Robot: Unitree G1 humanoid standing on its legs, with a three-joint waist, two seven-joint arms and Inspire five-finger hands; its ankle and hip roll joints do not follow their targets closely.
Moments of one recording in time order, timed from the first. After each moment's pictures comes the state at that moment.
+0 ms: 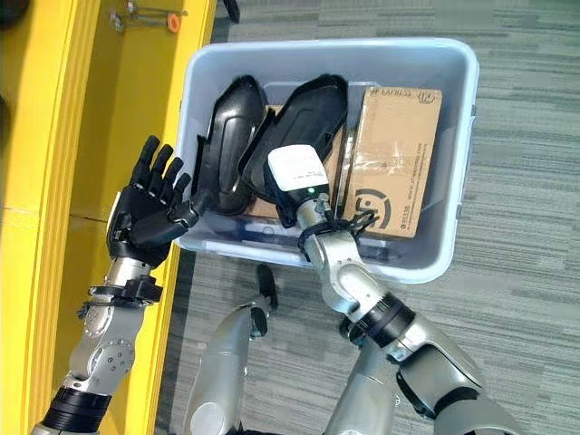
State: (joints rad) left arm -0.14 0.41 -0.09 -0.13 -0.83 -0.20 0.06; right arm -0.73 -0.48 0.64 -0.02 -0.81 0.42 0.02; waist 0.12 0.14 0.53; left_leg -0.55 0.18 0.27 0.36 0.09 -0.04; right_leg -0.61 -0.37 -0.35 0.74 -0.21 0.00
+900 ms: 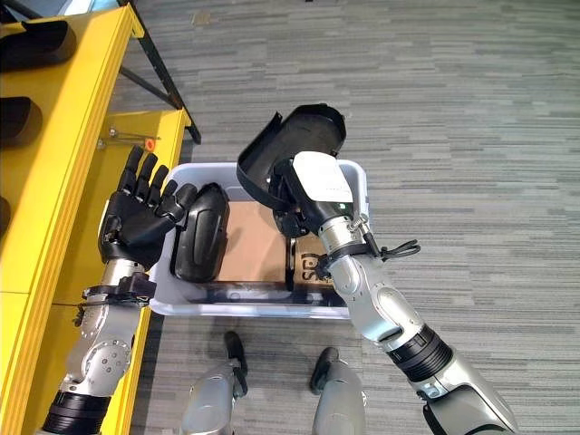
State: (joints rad) left arm -0.13 0.37 -0.03 -0.16 -0.86 -0.10 0.12; right arm -0.53 -0.56 0.51 -0.19 -0.48 0.28 -0.17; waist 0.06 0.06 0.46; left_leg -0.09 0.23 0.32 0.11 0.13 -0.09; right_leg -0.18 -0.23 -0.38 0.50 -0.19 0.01
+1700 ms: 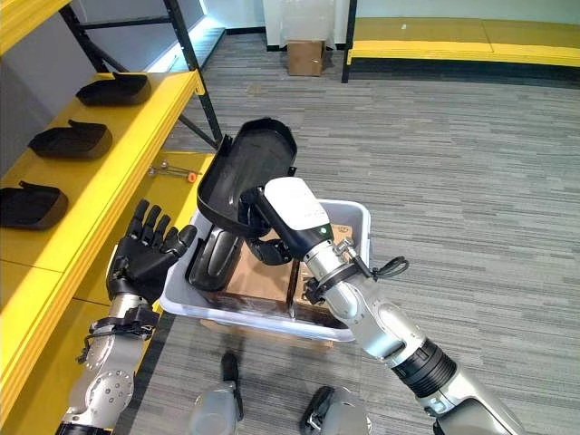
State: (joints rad) left arm 0.03 0.31 -0.08 -0.06 -0.86 -0.15 0.10; right arm -0.43 -0.60 0.57 -0.19 -0.47 0.07 -0.20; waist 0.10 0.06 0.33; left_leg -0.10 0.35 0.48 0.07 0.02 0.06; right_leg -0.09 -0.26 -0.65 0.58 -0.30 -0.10
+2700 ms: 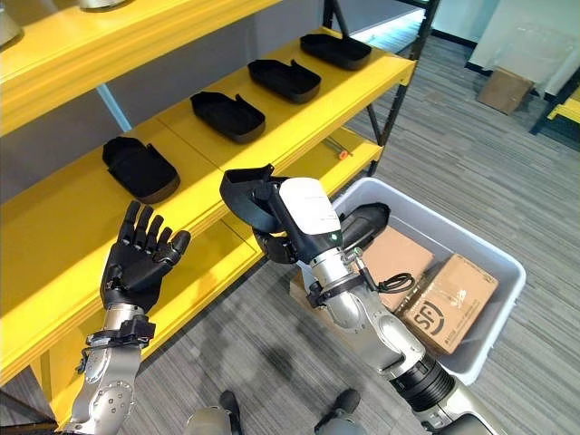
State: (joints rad) left arm 0.08 0.34 -0.07 -0.07 -0.86 -0.29 0.05; right arm -0.38 -0.55 0.52 -0.24 -0.55 0.05 -0.29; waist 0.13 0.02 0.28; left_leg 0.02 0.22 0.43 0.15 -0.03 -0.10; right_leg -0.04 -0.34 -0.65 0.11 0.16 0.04
